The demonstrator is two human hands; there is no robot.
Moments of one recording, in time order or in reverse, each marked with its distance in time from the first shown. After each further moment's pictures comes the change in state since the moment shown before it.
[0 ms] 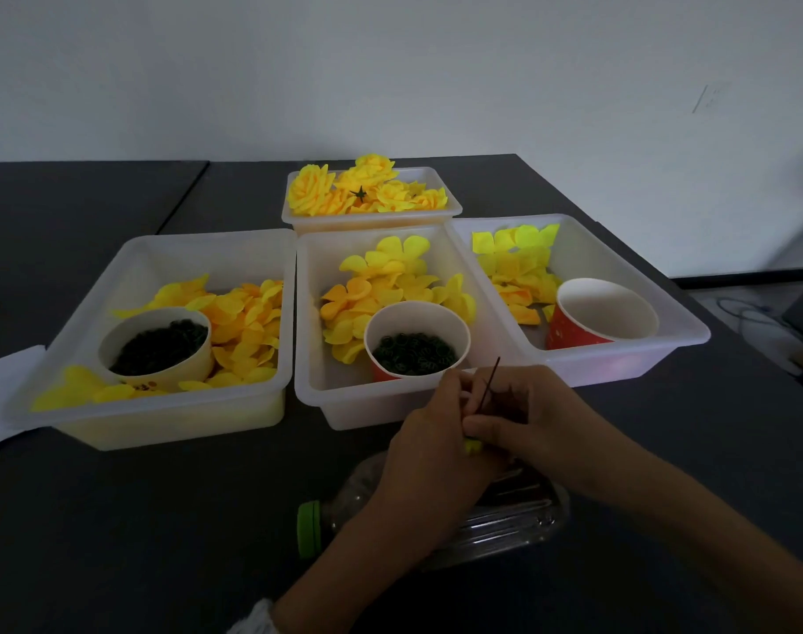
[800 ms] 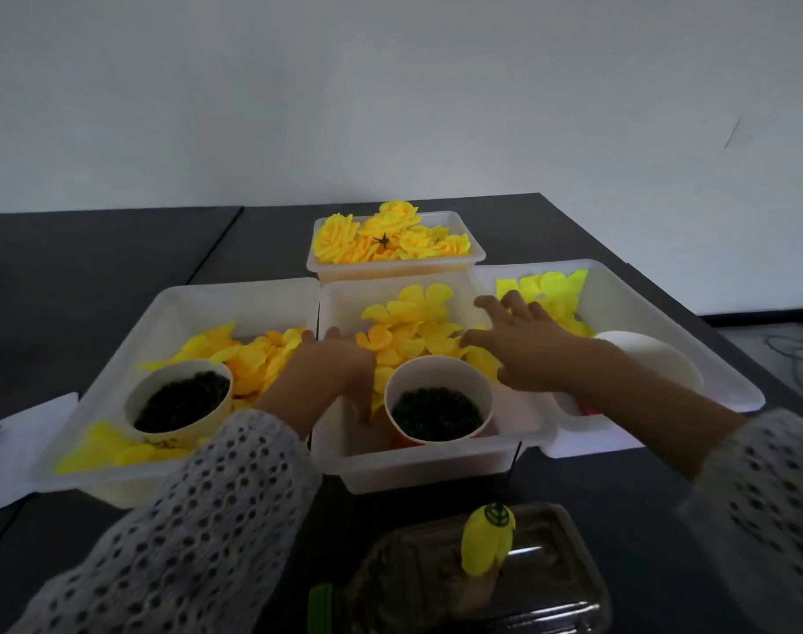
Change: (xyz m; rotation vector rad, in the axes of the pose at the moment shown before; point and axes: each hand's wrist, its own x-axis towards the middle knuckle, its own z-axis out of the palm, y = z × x) left_hand 0.145 -0.047 -0.126 1.252 -0.602 -0.385; right_hand 0.146 0.033 -0.060 -1.418 -0.146 0.010
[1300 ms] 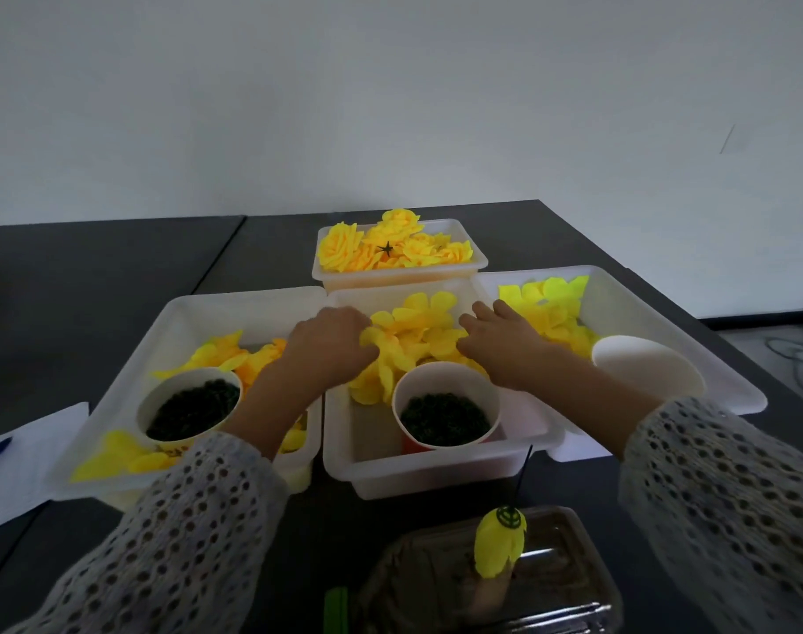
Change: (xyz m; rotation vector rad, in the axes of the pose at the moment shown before) left_hand -0.018 -0.024 -0.003 -0.569 0.576 0.017; right_hand 0.034 -0.015 0.009 -0.277 0.011 -0.054
